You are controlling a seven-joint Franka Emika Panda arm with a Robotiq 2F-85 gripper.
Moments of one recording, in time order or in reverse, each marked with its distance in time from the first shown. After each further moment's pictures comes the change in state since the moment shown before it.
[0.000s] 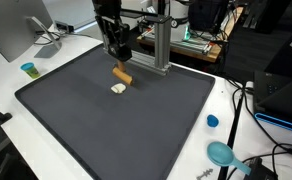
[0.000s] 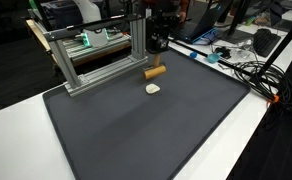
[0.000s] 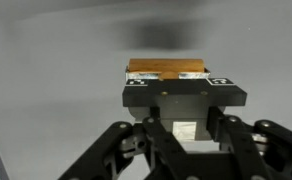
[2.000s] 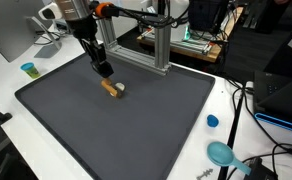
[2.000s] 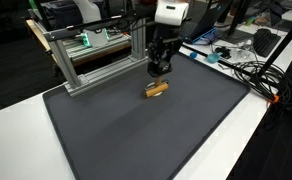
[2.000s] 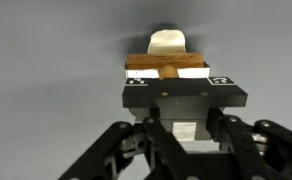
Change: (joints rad) arm -0.083 0.235 -0.023 0.209 0.081 0.045 -0.091
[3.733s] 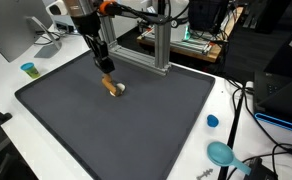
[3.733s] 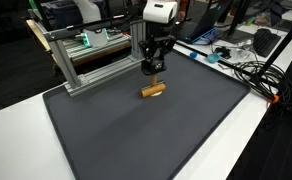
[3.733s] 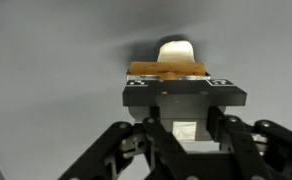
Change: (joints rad) arm 0.002 -0.072 -0.022 -0.112 0.000 0.042 0.031
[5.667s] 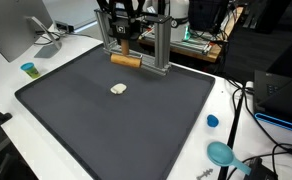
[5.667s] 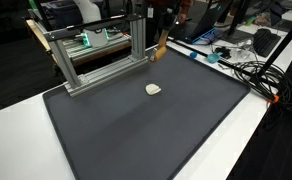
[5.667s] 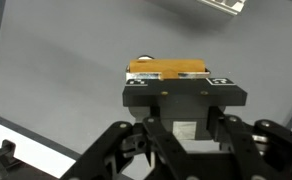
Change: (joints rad) arm 0.125 -0.177 0.138 0.101 -0.207 -0.374 -0.287
